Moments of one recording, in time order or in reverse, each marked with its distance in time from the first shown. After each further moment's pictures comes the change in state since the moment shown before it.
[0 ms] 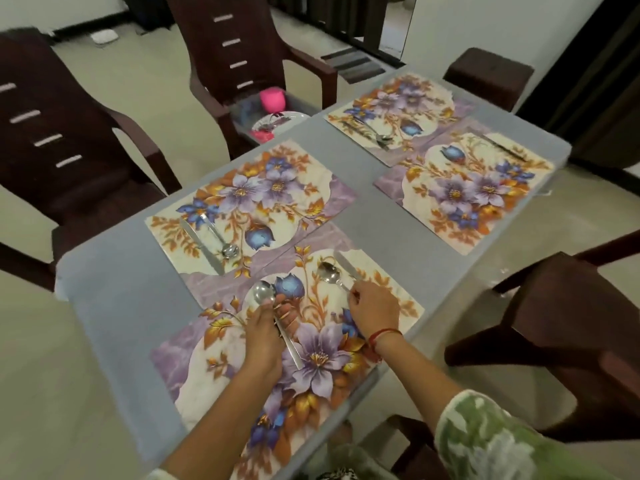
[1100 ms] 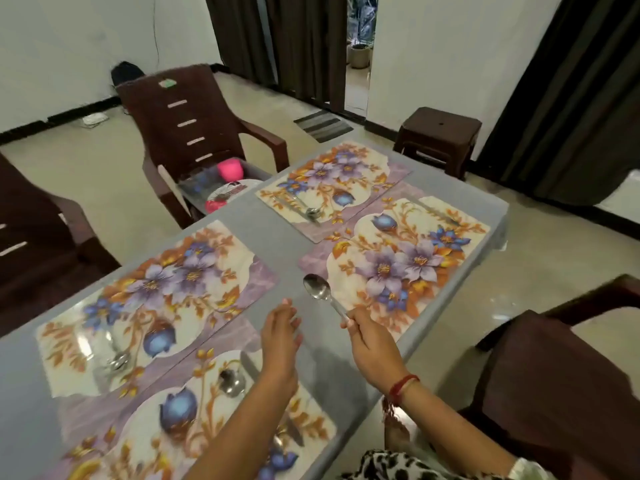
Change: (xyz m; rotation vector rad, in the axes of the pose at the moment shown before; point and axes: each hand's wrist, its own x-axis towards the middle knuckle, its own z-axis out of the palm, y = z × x) left_hand 0.042 -0.037 0.254 0.215 -0.023 0.123; right_hand 0.108 0.141 -0.114 0.560 -0.070 -0.145
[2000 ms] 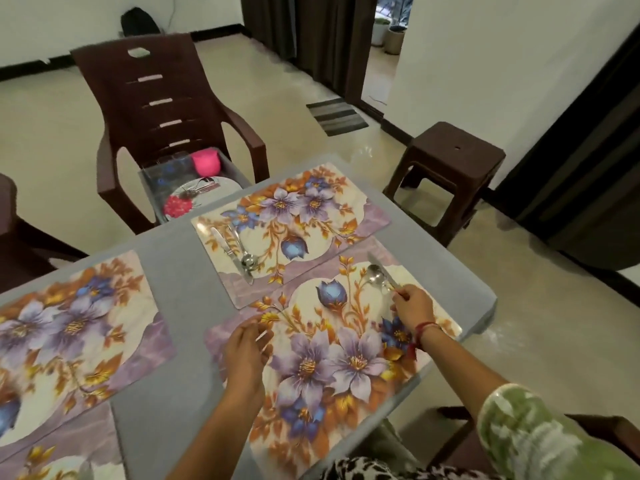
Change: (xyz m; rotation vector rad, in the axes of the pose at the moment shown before) left_hand 0.123 0.011 0.205 -0.202 0.269 -0.081; right_hand 0.299 0.190 -0.197 -0.058 0.030 0.451
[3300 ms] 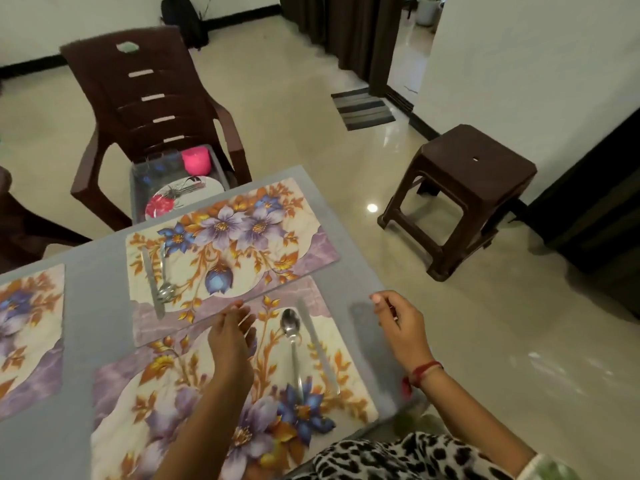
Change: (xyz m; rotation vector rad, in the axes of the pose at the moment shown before) left_hand 0.008 -0.031 0.219 -0.062 0.270 0.107; right_hand 0.136 0.034 -0.119 0.275 -0.149 -0.527
